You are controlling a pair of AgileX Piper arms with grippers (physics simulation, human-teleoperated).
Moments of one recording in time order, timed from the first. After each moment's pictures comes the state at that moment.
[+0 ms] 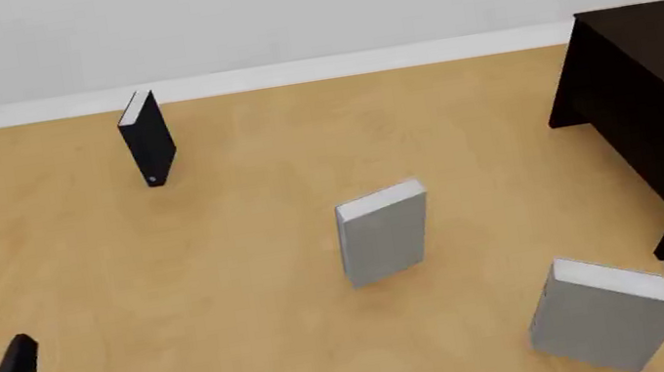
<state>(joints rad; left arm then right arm) 0.00 0.00 0.00 0.00 0.00 0.00 0.00 -0.01 0.01 0.00</state>
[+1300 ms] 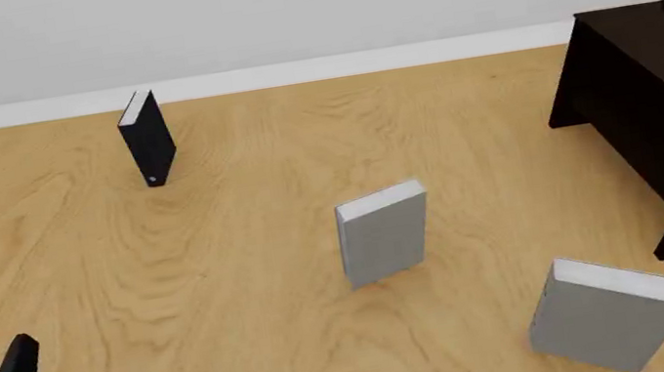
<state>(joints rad) 0.00 0.00 0.00 0.00 0.00 0.33 0.71 -1.19 0.79 -0.52</state>
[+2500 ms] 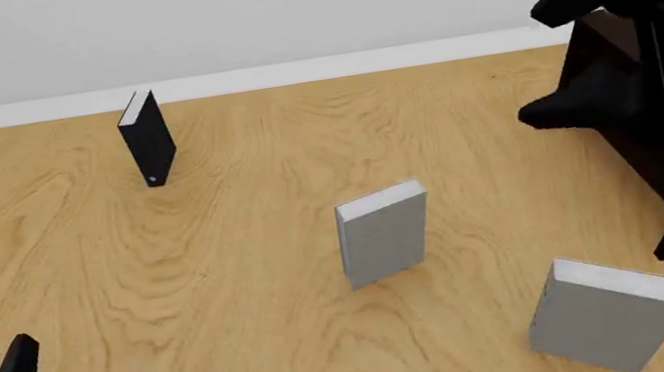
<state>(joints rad) 0.00 0.00 0.00 0.00 0.00 0.56 1.10 -1.49 1.21 -0.78</state>
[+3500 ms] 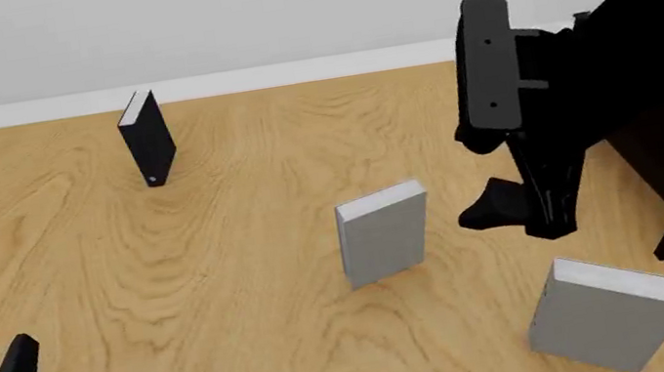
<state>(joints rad) 0.00 0.00 0.00 0.00 0.00 0.67 1.25 -1.36 1.22 -0.75</state>
